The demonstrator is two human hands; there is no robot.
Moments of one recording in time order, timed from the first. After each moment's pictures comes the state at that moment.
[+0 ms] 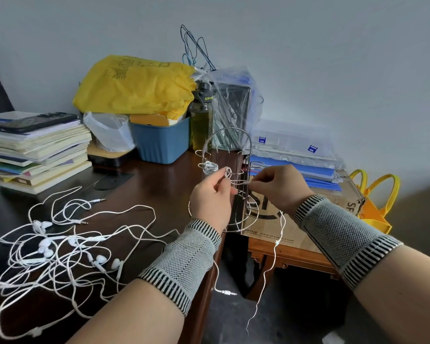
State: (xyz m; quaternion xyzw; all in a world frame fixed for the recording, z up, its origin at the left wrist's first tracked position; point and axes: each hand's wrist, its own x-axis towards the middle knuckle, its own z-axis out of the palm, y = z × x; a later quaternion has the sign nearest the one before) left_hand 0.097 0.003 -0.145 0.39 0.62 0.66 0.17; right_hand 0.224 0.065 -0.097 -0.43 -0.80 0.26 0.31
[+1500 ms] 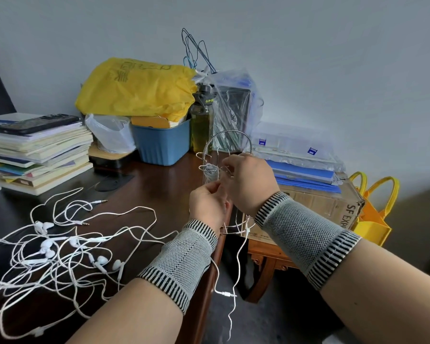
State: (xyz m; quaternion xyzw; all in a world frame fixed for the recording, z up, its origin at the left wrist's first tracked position) left_hand 0.103 -0.007 -0.127 0.24 0.48 0.74 0.40; right_hand 0.171 0.030 -0.081 -0.37 -0.87 0.02 0.33
